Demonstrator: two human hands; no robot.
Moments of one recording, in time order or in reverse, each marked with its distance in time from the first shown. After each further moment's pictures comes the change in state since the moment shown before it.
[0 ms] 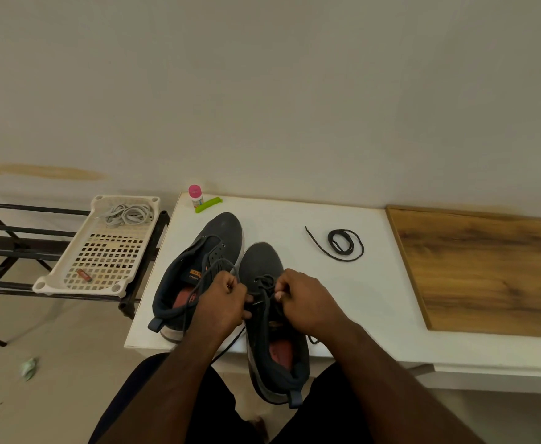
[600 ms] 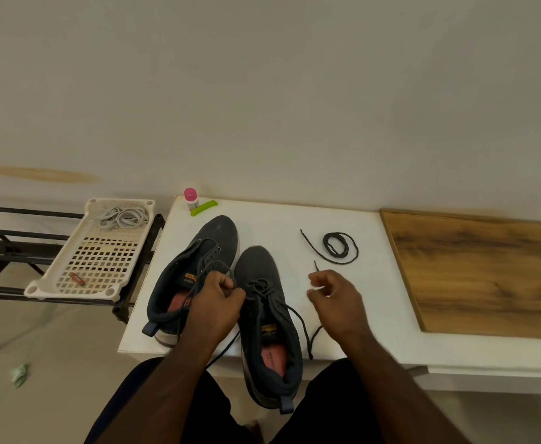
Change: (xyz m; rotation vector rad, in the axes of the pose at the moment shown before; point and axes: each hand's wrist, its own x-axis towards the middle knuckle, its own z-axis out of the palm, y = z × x) left_hand -0.002 0.000 -0.003 0.097 0.068 0.070; right_hand -0.021 0.039 -0.012 0.382 0.370 0.239
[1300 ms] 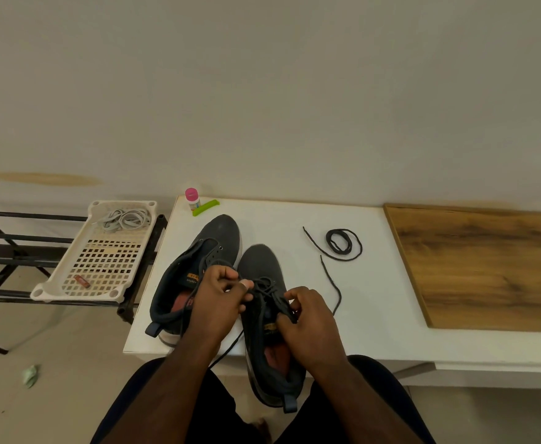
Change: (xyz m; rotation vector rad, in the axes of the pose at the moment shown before) left_hand -0.008 0.015 0.001 -0.362 0.021 -0.005; right_hand -0.037 -0.004 0.040 -0.127 -0.116 -0.135
